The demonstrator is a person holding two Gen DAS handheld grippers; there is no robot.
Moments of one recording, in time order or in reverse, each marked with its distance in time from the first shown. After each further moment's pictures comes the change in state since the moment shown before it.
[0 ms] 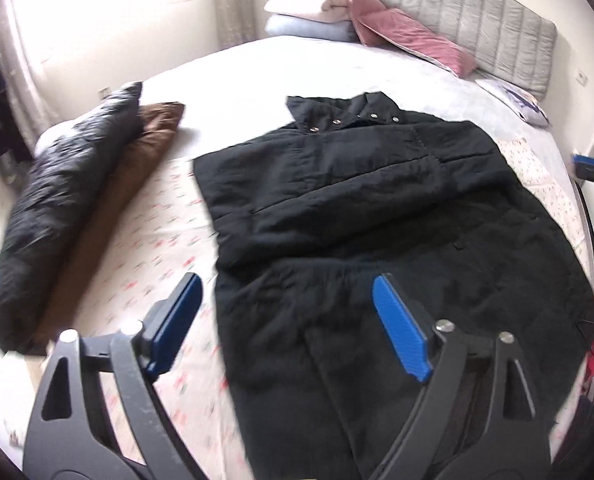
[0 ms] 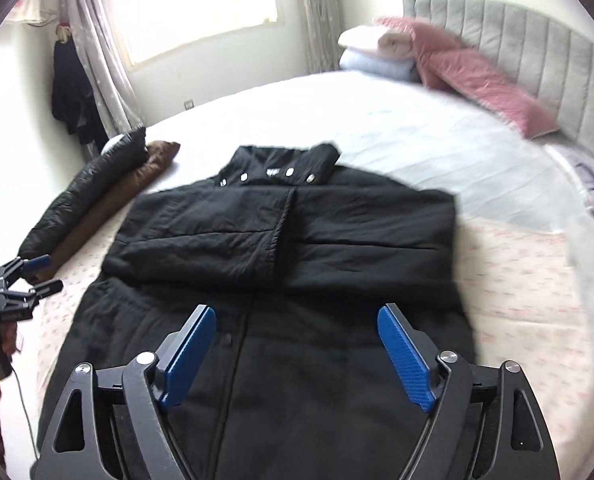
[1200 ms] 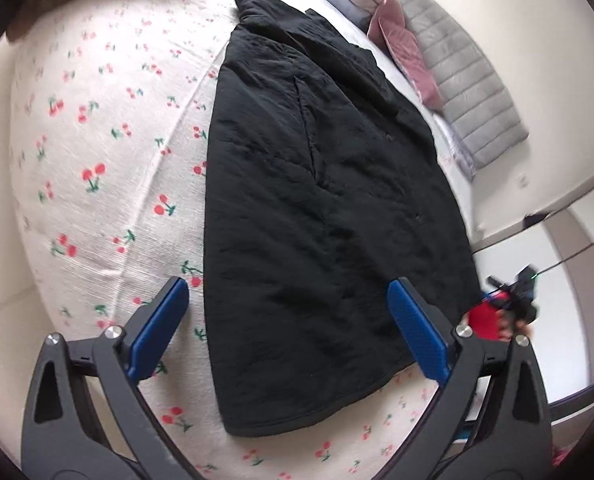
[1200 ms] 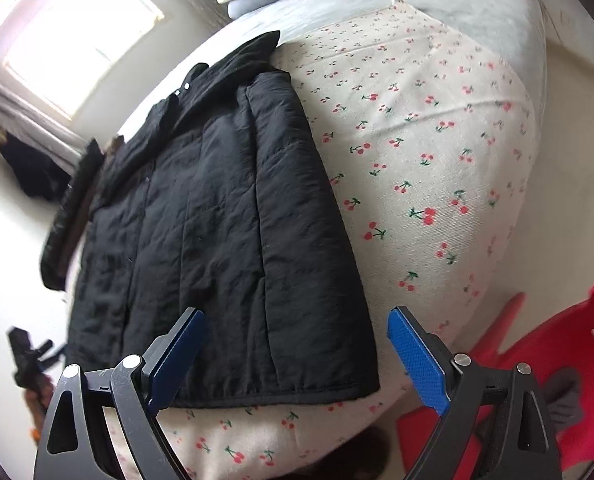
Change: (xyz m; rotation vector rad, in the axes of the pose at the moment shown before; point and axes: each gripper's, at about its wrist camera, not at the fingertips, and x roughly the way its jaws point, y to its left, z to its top) left arm -0.021 0.051 -0.230 -0.498 0.166 -0.486; right arm -0.071 -0.157 -0.269 0.511 0.197 0.135
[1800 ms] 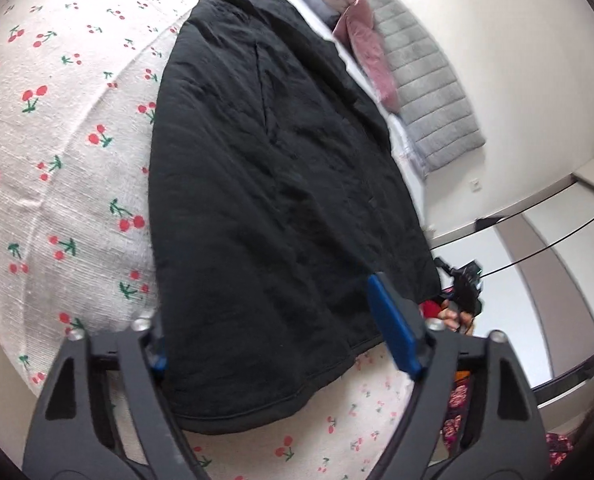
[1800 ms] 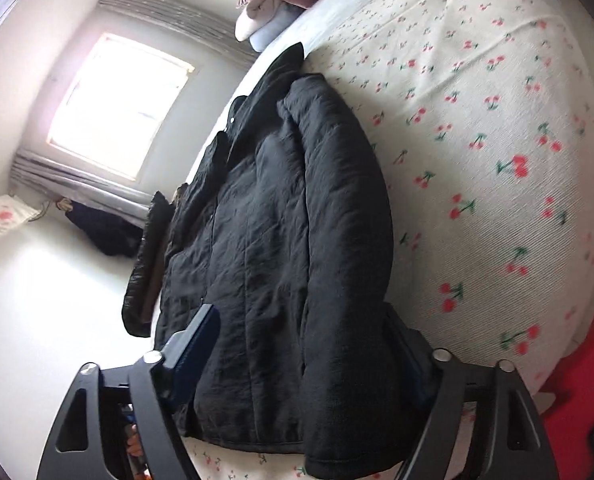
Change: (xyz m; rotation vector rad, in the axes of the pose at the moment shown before) left arm 0.019 -0.008 -0.026 -0.017 0.036 -0.166; right arm 0.037 -0.001 -0.016 0.144 -0.085 0.288
